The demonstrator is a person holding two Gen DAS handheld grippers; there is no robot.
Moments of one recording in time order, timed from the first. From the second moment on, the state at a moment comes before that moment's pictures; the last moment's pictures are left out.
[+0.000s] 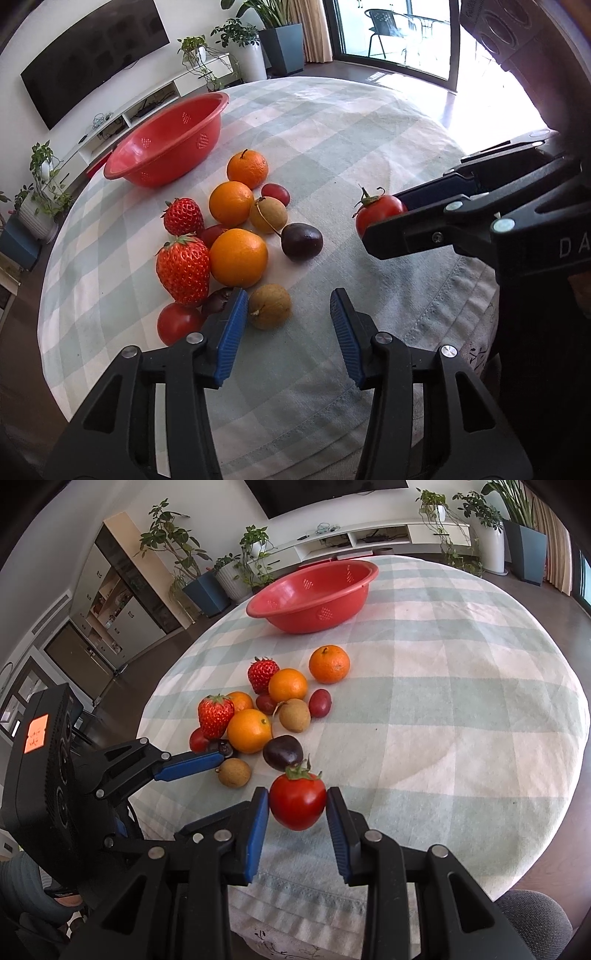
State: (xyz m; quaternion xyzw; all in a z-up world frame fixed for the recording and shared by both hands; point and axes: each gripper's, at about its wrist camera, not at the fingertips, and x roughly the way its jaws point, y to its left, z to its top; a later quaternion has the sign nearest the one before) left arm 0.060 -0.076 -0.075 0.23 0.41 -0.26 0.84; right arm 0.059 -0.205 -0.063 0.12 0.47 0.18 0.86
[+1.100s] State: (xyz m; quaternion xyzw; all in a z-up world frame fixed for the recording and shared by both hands) left arm 0.070 -0.078 -0.075 0.22 0.44 -0.28 0.83; right arm 0.067 -0.197 -0.076 0.09 0.49 0.15 0.85
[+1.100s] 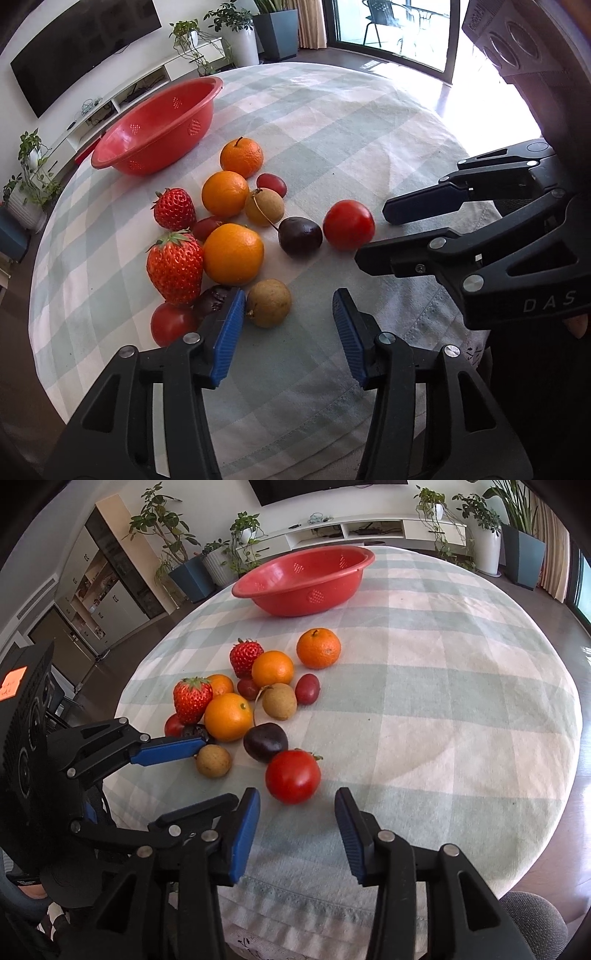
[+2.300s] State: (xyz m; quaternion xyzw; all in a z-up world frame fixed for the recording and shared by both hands) left arm 0.075 -0.050 -0.062 0.14 0.44 -0.26 0.85; right arm 0.077 -0.186 -0.078 0.06 0.50 0.17 0.85
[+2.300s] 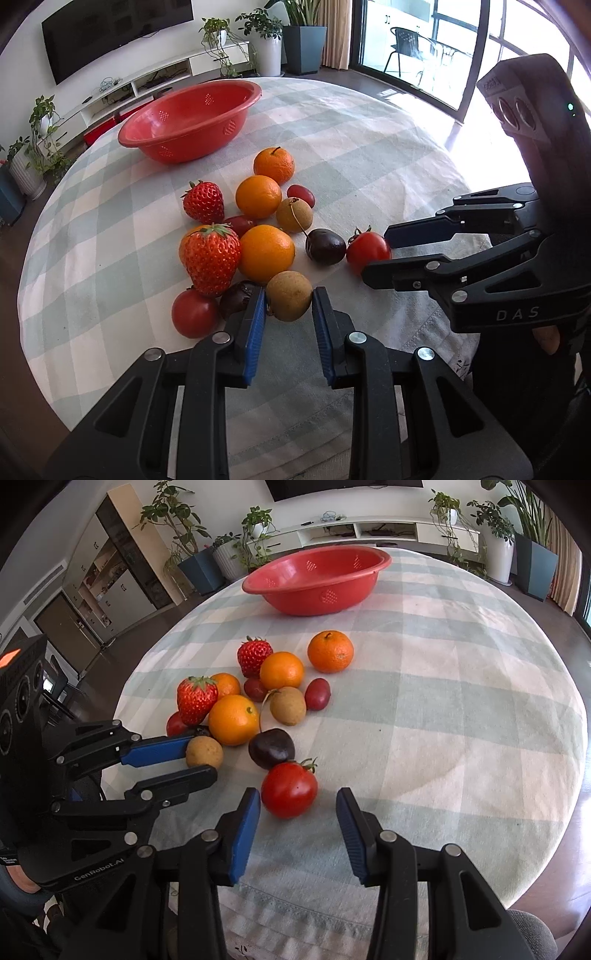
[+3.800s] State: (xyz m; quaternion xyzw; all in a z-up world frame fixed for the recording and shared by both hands) left arm 0.084 0.012 -0.018 0.06 0.40 -0.25 0.88; right arm 0.115 -0.170 -0.073 -0.12 0.51 0.26 0.81
